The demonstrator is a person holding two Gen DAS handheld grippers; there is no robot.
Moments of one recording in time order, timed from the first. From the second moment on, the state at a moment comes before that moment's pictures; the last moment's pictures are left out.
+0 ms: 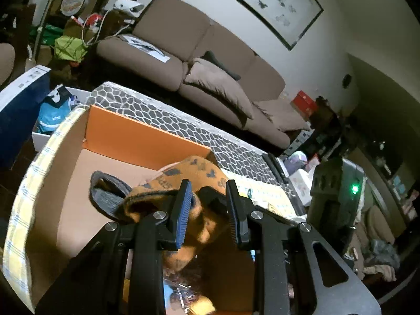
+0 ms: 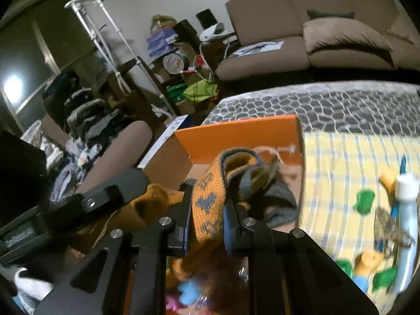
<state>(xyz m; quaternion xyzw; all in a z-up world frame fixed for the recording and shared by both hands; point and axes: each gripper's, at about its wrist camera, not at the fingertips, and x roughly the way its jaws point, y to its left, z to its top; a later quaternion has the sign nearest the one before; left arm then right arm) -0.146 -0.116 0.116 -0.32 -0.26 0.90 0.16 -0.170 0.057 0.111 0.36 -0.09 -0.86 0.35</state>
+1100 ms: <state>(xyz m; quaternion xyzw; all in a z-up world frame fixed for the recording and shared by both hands) -0.131 -0.053 0.122 -0.36 -0.17 0.90 0.17 -0.115 0.167 0.133 0.39 0.00 -0.90 0.16</state>
